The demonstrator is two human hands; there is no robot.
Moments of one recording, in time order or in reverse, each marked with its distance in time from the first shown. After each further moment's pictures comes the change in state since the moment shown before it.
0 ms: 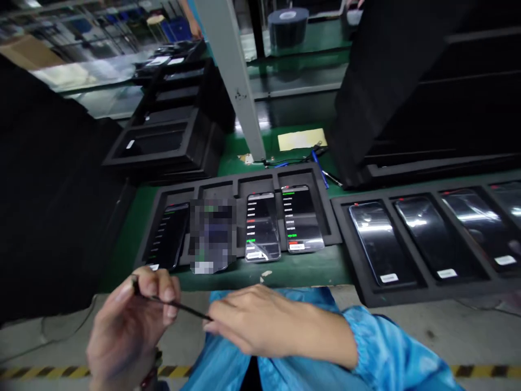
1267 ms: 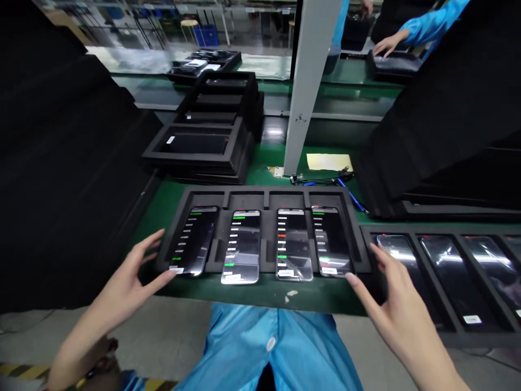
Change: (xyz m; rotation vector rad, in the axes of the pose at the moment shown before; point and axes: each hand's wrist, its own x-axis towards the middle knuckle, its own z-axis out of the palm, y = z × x) left_hand 0.052 -0.002 -0.164 1.106 0.095 0.099; right_hand -0.121 0.043 -0.048 -0.409 0.709 0.983
